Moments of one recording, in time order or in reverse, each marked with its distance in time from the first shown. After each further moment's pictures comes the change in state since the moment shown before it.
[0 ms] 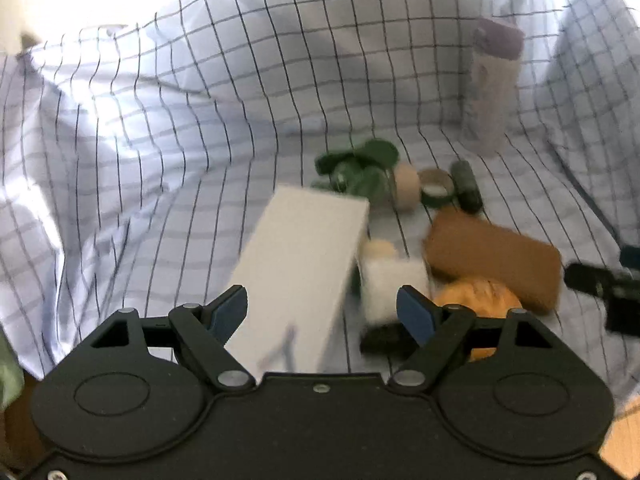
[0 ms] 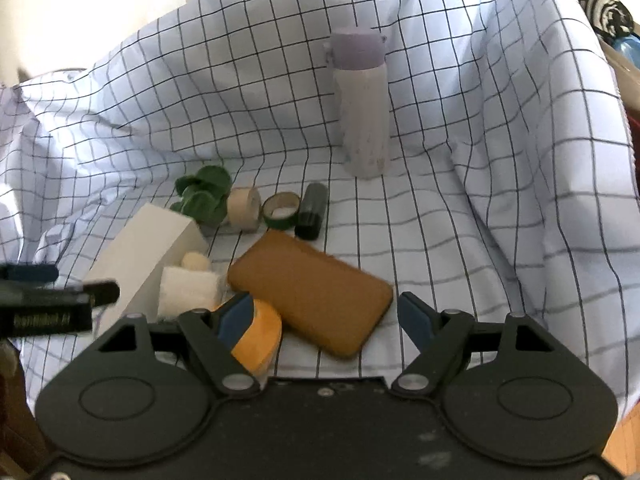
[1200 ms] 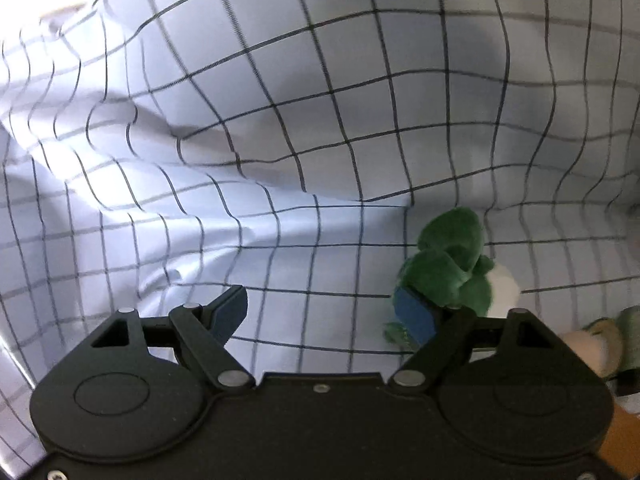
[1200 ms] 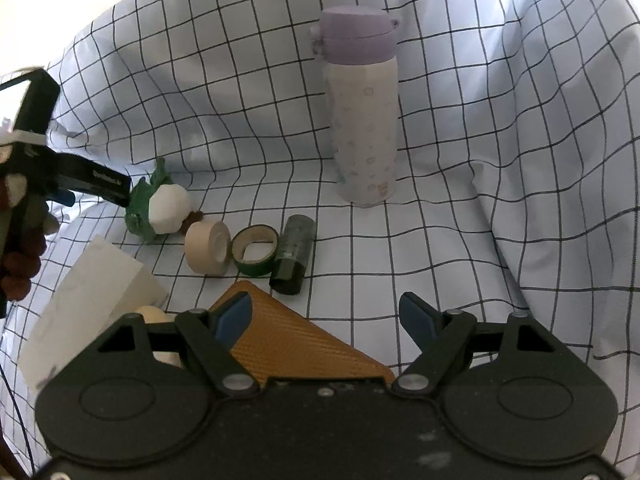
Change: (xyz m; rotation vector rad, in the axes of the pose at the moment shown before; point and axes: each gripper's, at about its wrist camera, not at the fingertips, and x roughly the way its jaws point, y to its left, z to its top) left arm 0.152 0.051 0.112 -0.117 0.124 0.168; right arm 0.076 -0.005 0.048 -0.018 0.036 -0.018
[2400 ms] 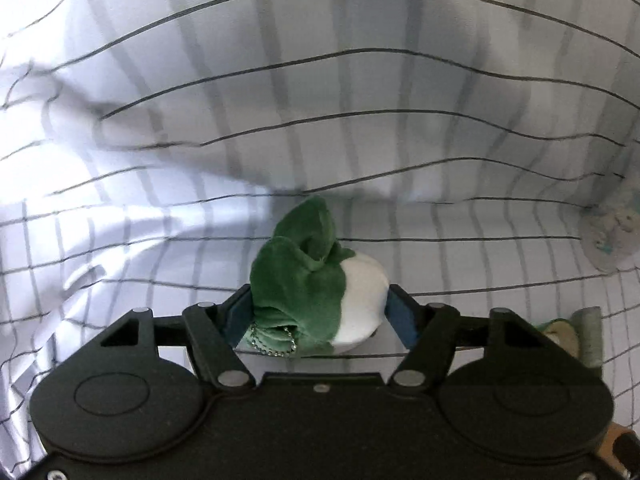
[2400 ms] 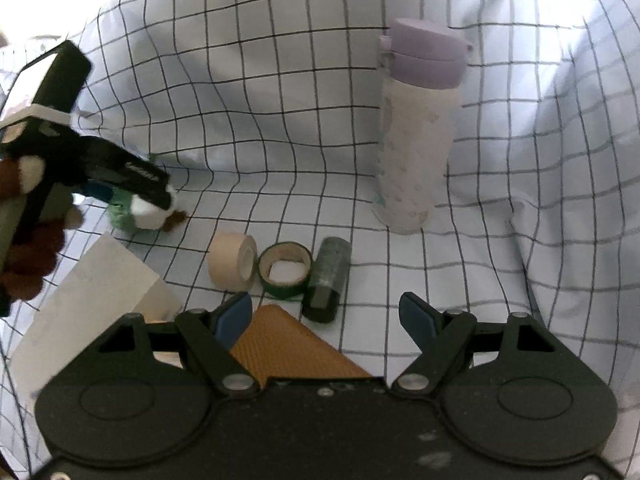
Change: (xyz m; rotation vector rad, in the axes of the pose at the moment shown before) left arm 0.028 -0.013 0.012 -0.006 0.068 -0.186; right arm 0.026 0.028 0.019 -0.127 -0.003 -0.019
